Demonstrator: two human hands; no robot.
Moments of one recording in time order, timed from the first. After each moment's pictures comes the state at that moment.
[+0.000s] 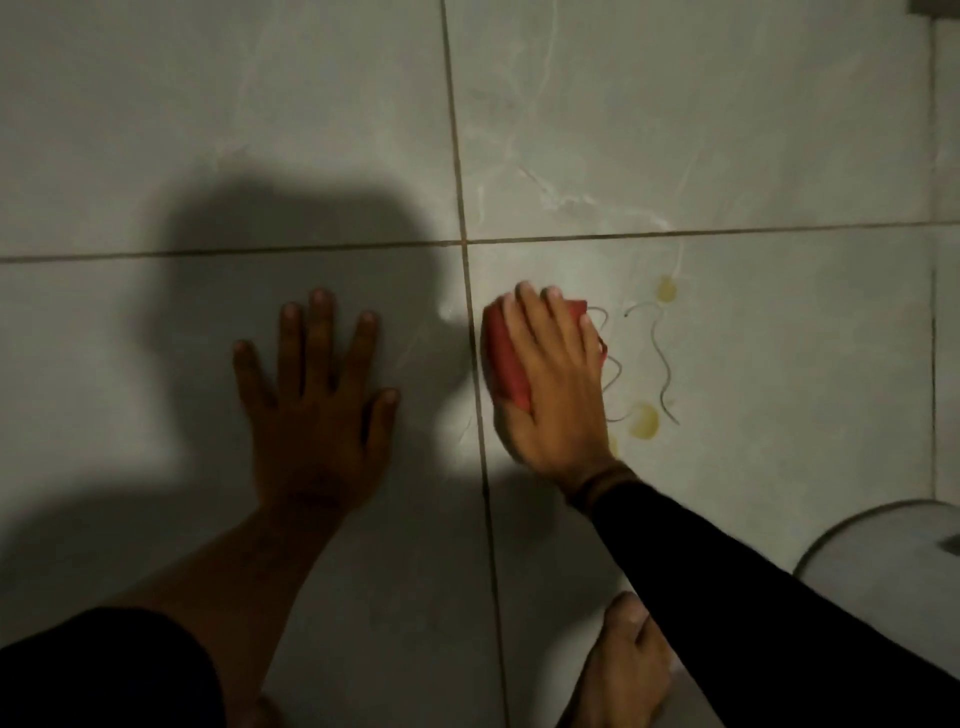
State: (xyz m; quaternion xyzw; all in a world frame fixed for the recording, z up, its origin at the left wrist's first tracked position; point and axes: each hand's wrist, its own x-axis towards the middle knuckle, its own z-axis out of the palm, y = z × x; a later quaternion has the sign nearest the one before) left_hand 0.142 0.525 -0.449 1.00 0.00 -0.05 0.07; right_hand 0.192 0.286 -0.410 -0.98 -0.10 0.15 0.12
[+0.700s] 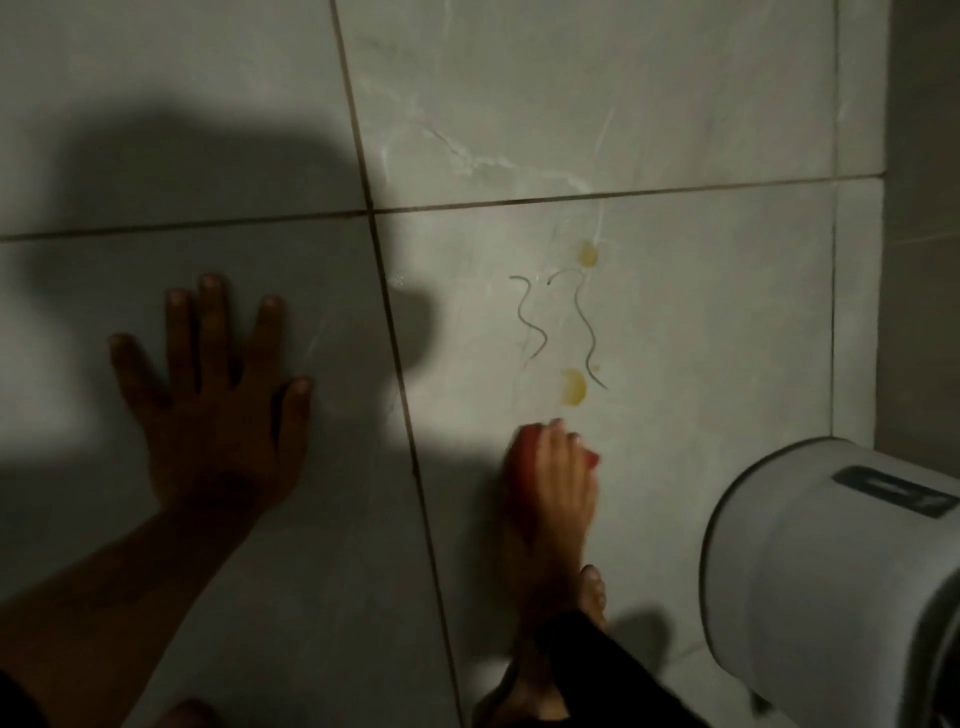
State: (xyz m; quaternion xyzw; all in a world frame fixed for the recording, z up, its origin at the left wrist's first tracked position) left_hand 0.140 0.531 -0.462 0.99 0.01 -0.07 0.09; right_hand 0.034 0.246 -0.404 -0.97 0.13 0.15 0.11
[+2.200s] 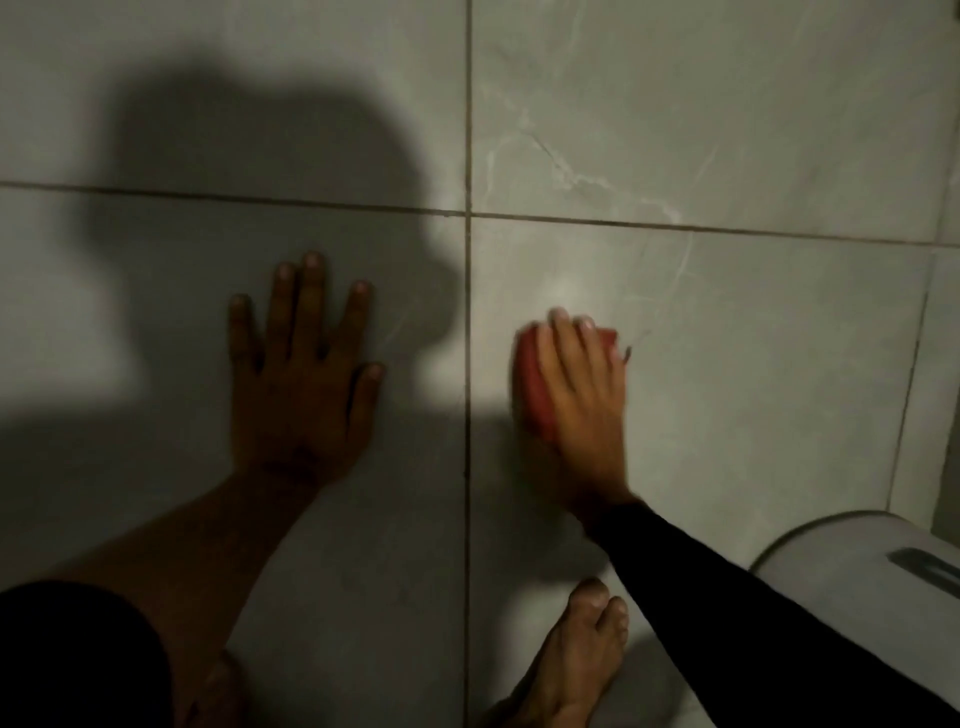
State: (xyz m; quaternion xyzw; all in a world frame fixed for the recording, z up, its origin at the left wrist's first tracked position) left_hand 0.142 0.527 -0.451 0.99 -0.01 -0.06 0.08; right_hand 0.158 0.247 -0.419 -0.98 -0.13 0.16 0.05
